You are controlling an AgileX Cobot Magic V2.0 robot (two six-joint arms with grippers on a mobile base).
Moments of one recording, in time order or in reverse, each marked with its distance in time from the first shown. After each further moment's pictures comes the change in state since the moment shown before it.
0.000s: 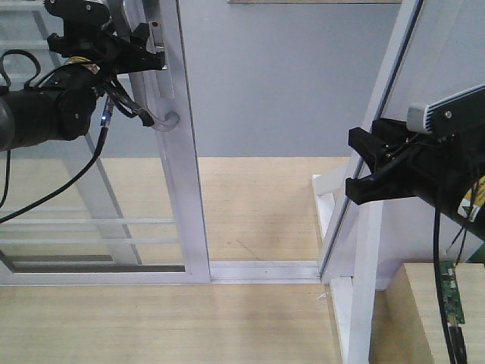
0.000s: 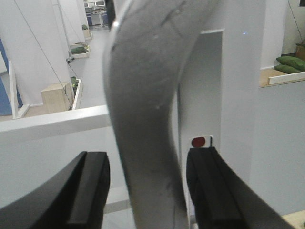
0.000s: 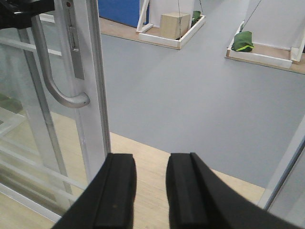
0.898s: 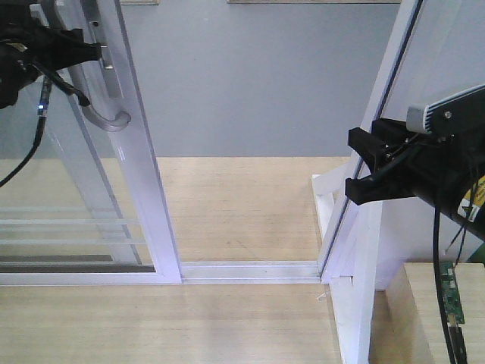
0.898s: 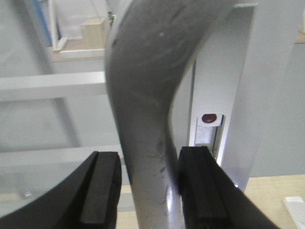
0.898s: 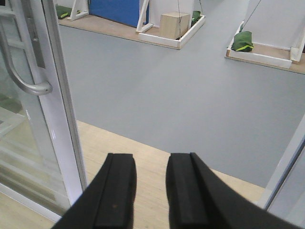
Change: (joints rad) left arm 0.211 -0.135 -0.006 -0.140 0.372 0.123; right arm 0.000 0.000 0.000 0.000 0.001 0.000
